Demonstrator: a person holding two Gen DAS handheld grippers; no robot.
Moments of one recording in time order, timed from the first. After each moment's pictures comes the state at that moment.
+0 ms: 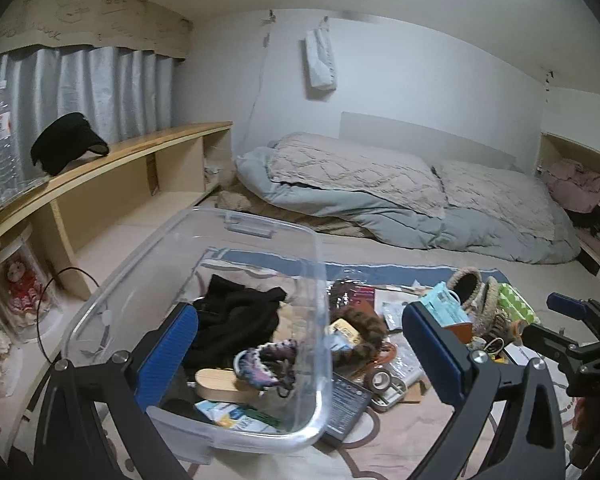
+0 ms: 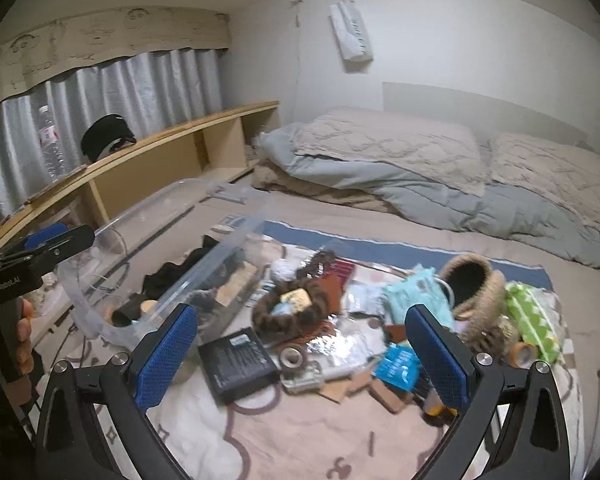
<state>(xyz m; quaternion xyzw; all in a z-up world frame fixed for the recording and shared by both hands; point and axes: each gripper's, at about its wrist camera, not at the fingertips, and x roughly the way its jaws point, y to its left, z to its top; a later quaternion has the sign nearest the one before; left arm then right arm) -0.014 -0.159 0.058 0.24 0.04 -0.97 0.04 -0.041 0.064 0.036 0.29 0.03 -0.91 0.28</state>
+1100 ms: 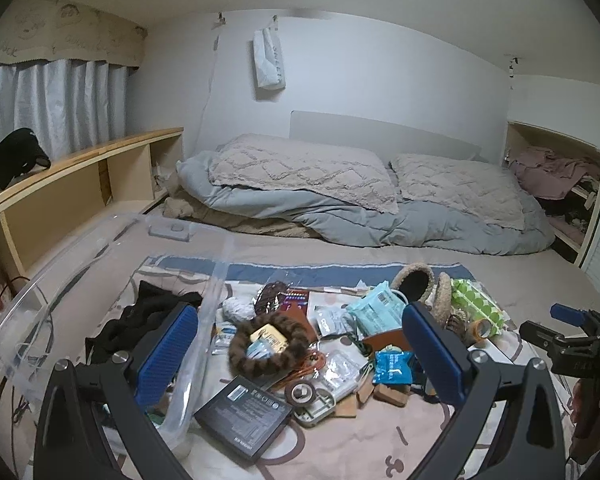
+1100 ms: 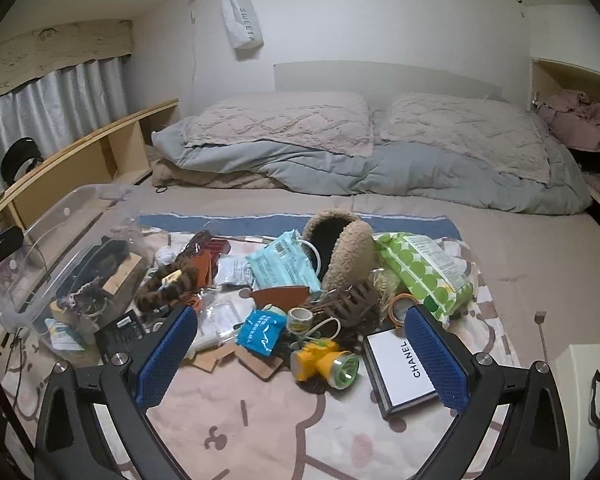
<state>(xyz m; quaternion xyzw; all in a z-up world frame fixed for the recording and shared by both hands) -0.042 -0.059 0.045 0.23 0.03 -0.97 -0.02 -0.079 0.187 0.001 0.32 0.00 -0.93 0.16</state>
